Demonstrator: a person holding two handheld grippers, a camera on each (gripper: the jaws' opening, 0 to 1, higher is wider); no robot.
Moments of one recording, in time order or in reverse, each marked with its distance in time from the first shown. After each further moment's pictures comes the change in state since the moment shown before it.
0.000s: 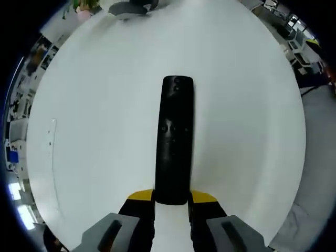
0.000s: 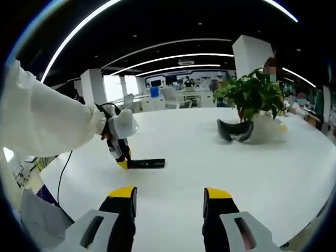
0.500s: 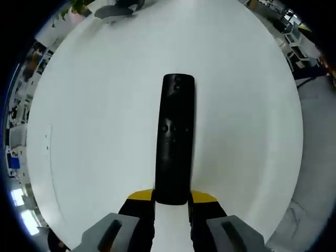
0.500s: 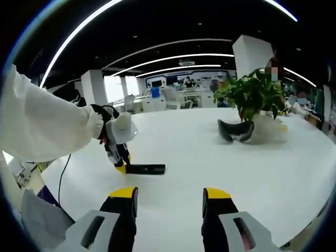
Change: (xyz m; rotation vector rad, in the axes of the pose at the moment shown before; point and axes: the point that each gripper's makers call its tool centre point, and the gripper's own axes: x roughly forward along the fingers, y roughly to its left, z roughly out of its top) left arm 0.000 -0.022 -0.002 0.032 0.021 0.002; right arm -0.001 0.001 0.000 0.007 -0.002 0.007
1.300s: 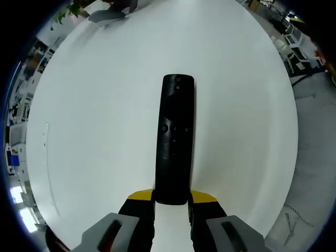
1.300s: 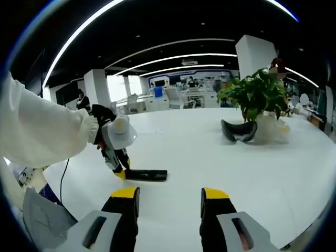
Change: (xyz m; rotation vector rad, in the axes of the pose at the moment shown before) left arm -0.002 -0.030 -0.002 -0.015 -0.007 -0.001; right arm -0.001 0.006 -0.001 -0.010 0.005 0.026
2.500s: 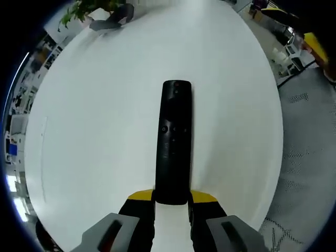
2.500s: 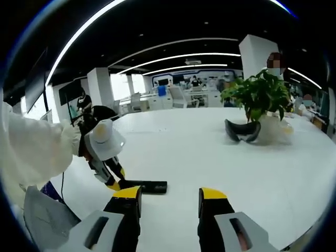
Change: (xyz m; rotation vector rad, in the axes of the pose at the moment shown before) left arm -0.002 -0.060 -0.005 -0.071 -0.098 -0.001; right arm 0.000 0.006 -0.001 -0.016 0.010 0.026
